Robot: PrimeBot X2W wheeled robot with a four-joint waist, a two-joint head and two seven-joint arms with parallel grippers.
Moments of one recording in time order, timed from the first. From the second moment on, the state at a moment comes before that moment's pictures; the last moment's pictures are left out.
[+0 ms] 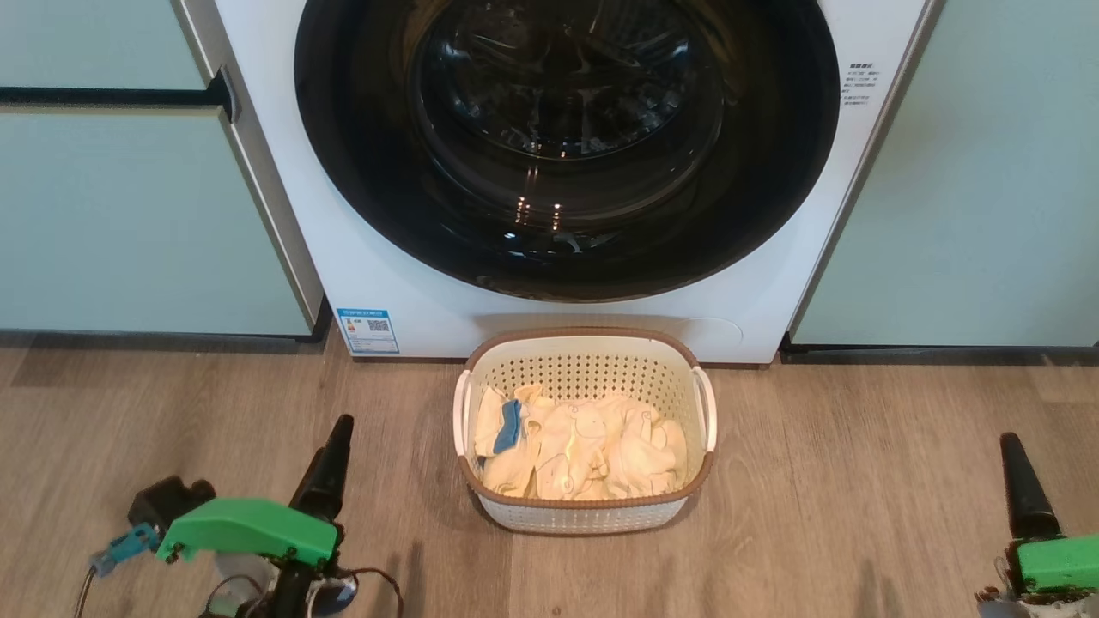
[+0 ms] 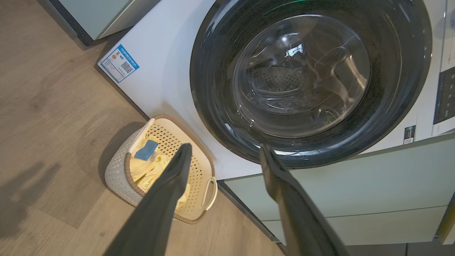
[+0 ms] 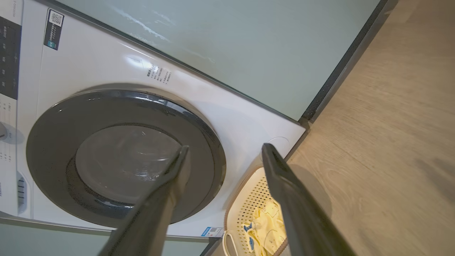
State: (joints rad) left arm -0.05 0.08 0.01 0.30 -1.18 -0.12 -0.03; right arm -0.05 -0.10 -0.07 0.35 1.20 0.13 -0.03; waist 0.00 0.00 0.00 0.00
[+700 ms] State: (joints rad) left arm -0.06 0.08 0.01 0.29 -0.79 -0.10 -0.10; right arm -0.08 -0.10 -0.07 0.36 0.71 0.13 -0.09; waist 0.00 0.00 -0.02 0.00
